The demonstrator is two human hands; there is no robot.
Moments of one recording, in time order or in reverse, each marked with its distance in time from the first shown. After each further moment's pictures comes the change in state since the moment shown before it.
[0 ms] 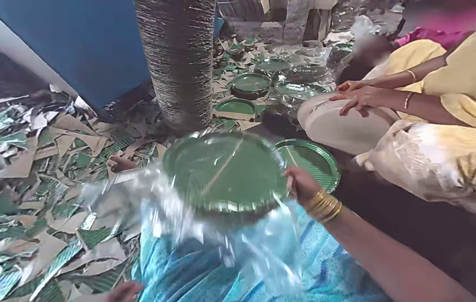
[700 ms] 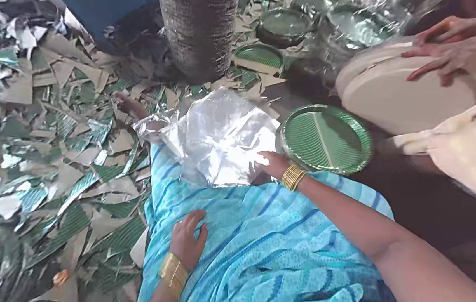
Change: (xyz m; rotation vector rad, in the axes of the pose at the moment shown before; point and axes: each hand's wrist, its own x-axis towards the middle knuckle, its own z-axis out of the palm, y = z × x) left_hand -0.007 -0.026 0.093 0.631 -0.311 0.055; right_hand 0.113 0.126 0.022 -1.388 -0.525 -0.118
